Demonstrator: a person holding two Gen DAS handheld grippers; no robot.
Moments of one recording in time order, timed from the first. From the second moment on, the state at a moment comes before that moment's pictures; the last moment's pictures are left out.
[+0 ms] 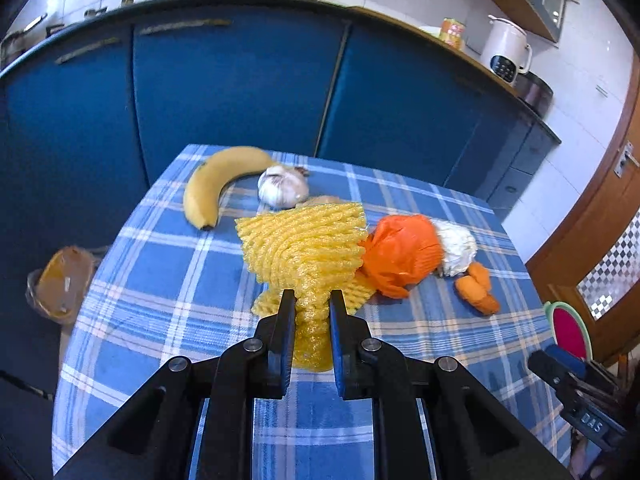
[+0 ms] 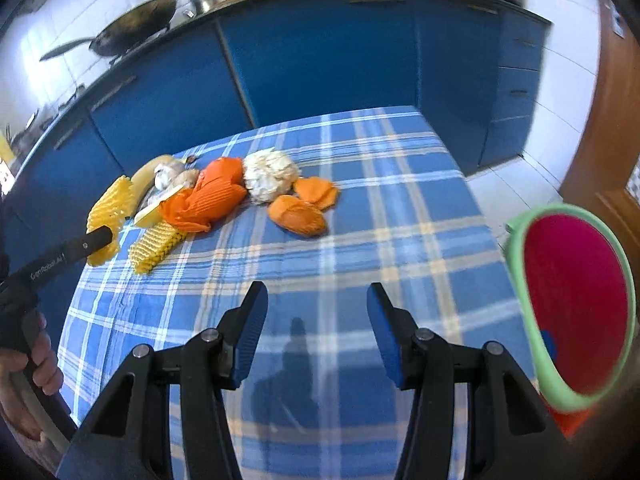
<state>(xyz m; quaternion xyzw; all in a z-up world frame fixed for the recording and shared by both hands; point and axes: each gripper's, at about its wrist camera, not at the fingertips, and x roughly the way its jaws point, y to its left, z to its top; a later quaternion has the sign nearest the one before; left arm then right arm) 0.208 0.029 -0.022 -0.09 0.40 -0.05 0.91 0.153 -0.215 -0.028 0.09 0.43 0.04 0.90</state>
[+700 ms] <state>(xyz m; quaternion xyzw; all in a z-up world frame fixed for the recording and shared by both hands) 0.210 0.024 -0.031 -0.09 0.40 -0.06 0.91 0.240 -0.183 -0.060 0.06 0.46 0.08 0.88</state>
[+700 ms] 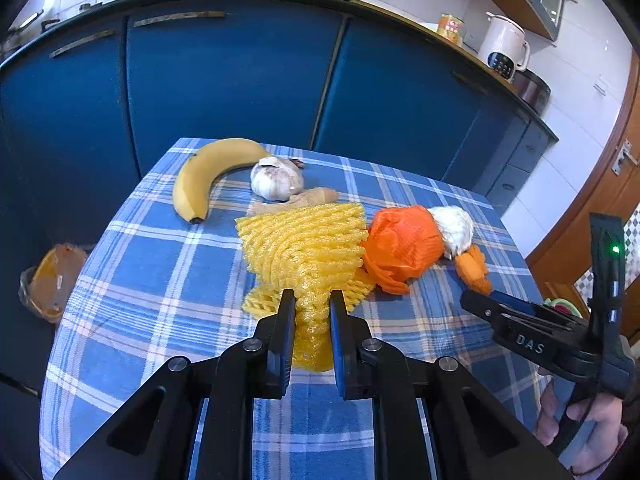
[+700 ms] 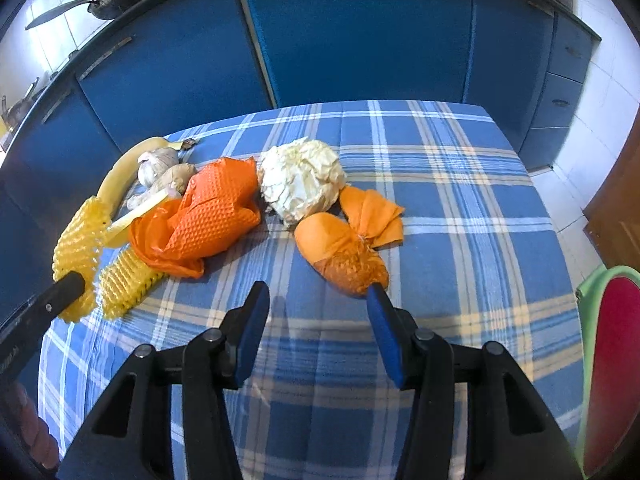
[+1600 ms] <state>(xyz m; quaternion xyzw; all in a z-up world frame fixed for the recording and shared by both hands) 0.208 0.034 -0.031 -0.11 0.40 -0.05 0.91 0.264 -0.176 -0.057 0.02 0.44 0.05 0.89</state>
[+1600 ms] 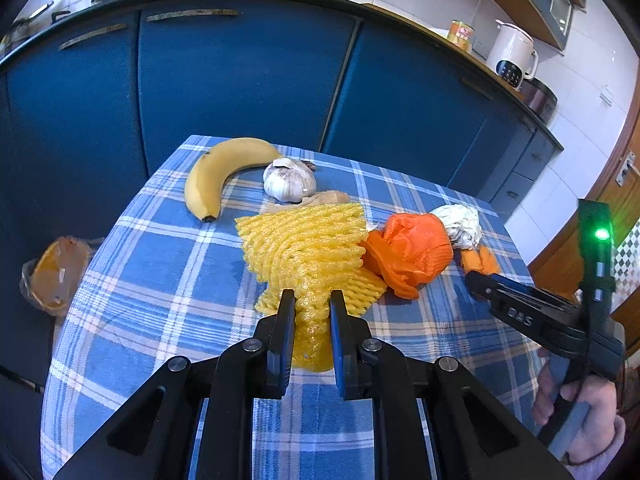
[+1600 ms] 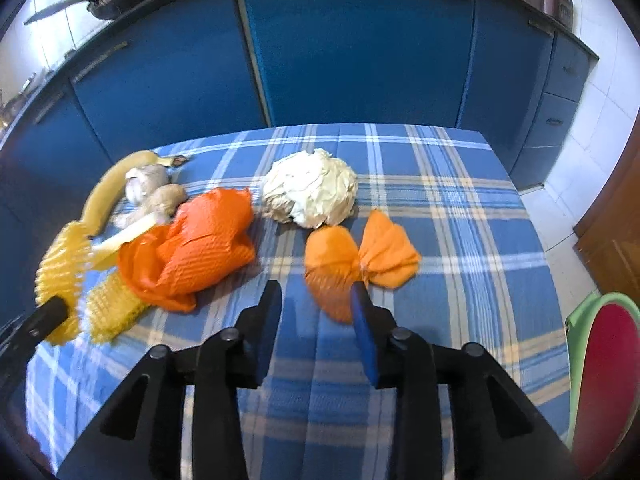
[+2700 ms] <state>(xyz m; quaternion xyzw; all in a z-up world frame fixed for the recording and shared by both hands) 0.157 -0.032 0.013 -0.07 0.39 -0.14 0.91 0.134 -0.242 0.014 0.11 0.38 0.06 0.91</state>
